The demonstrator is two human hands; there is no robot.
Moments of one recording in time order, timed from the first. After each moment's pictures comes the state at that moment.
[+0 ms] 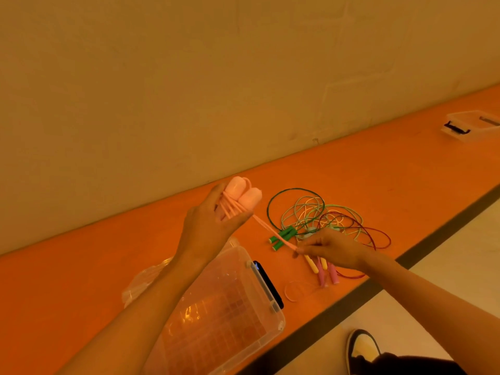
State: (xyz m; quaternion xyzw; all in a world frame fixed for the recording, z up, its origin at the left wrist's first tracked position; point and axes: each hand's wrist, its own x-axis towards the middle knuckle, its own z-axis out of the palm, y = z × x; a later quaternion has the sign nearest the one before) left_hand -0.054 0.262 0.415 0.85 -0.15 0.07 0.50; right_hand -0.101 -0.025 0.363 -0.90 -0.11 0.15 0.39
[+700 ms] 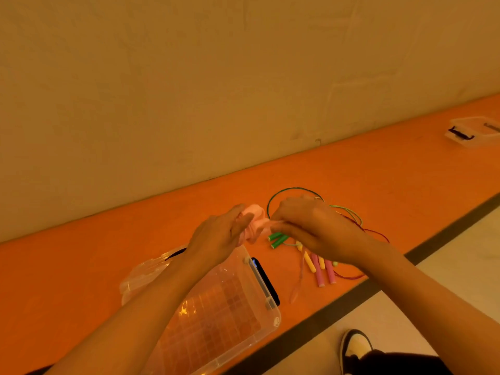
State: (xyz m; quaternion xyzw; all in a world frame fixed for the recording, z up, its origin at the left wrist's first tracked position) left_hand -0.049 0.255 0.378 0.94 -0.22 -0.03 0.28; right_hand -0.114 0.039 0.454 -0.91 -0.34 -0.12 0.20
